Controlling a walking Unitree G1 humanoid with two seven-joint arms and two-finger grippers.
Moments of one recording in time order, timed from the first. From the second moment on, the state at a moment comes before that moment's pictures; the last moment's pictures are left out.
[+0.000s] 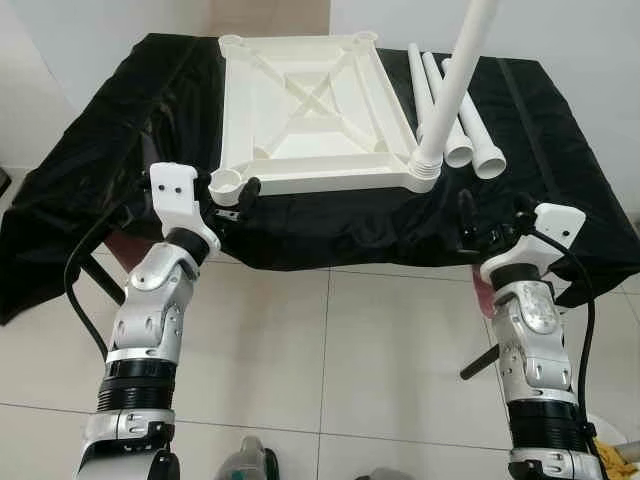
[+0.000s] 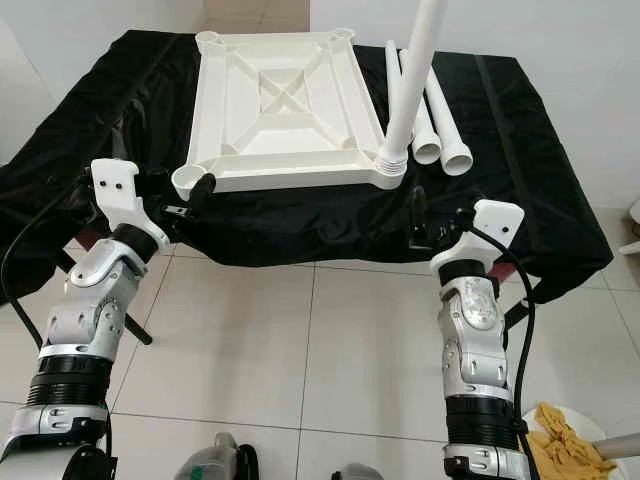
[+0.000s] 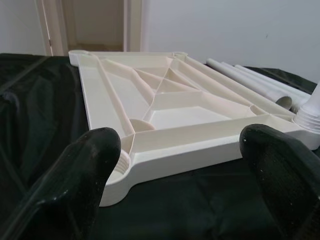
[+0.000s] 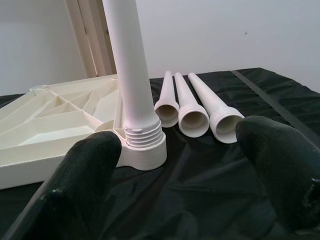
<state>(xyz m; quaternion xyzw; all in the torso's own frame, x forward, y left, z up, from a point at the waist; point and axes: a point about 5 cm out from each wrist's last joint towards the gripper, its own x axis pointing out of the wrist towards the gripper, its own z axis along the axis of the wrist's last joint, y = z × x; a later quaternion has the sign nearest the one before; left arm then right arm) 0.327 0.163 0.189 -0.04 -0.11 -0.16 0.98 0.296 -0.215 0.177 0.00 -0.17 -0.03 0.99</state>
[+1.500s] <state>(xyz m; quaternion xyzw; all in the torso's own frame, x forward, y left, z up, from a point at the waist) 0.319 0.155 0.180 -0.05 -0.09 -0.14 0.98 0.294 -0.214 0.173 -0.03 -0.15 0.00 0.99</state>
